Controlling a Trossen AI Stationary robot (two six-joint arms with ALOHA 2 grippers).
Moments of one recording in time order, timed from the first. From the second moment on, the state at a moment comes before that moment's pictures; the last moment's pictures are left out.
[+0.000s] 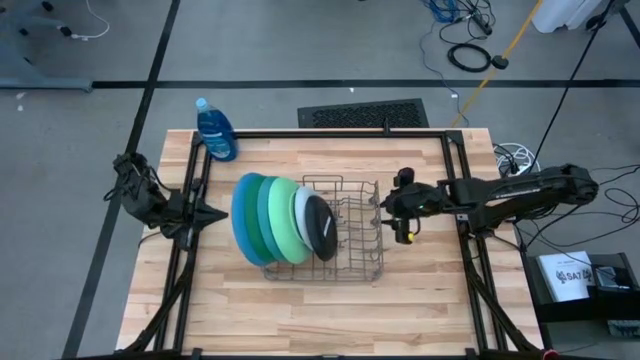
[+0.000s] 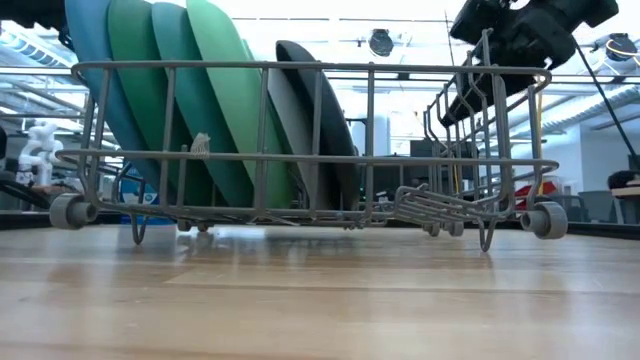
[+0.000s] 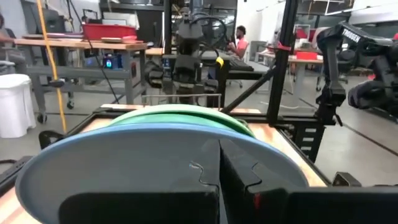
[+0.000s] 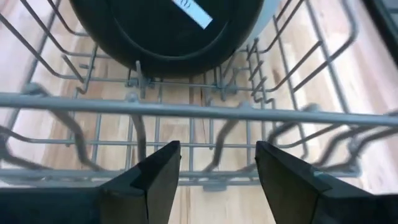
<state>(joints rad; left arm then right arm) -0.83 0.00 0.35 -0.31 -0.76 -0.02 0.04 1.06 0.71 -0.40 0.11 0.01</state>
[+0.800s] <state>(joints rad) -0.83 0.00 0.28 -0.35 -1.06 -0.26 0.04 0.82 0.71 -0.46 0.13 0.00</state>
